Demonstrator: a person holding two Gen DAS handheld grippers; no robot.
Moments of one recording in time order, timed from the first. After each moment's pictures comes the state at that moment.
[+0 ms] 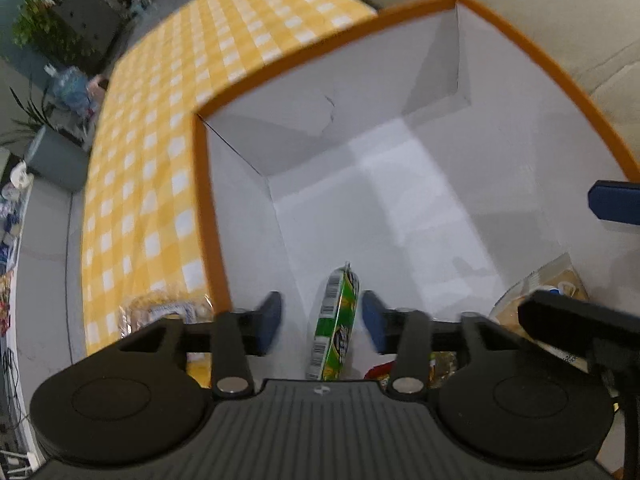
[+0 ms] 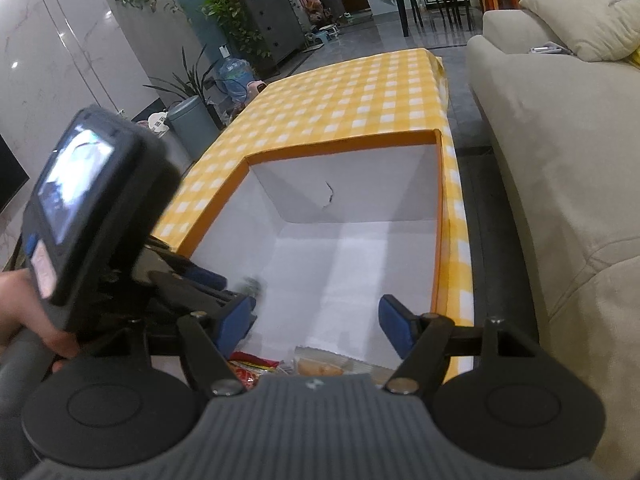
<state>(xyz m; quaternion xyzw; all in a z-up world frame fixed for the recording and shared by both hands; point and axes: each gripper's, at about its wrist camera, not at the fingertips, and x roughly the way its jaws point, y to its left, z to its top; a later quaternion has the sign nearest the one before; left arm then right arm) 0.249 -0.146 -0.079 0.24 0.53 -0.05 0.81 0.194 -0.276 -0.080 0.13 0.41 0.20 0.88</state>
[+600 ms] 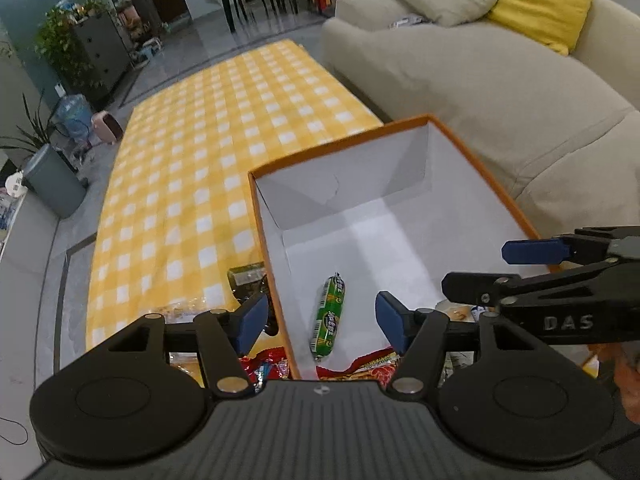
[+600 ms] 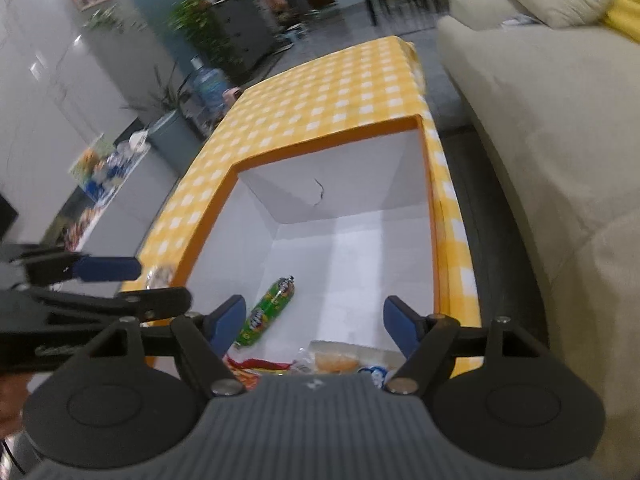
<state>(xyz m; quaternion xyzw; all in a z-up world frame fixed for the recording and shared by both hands) 0.186 -0.114 0.005 0.16 0.44 -0.10 0.88 0.188 -0.276 -0.075 0.18 0.42 0.16 0.87</state>
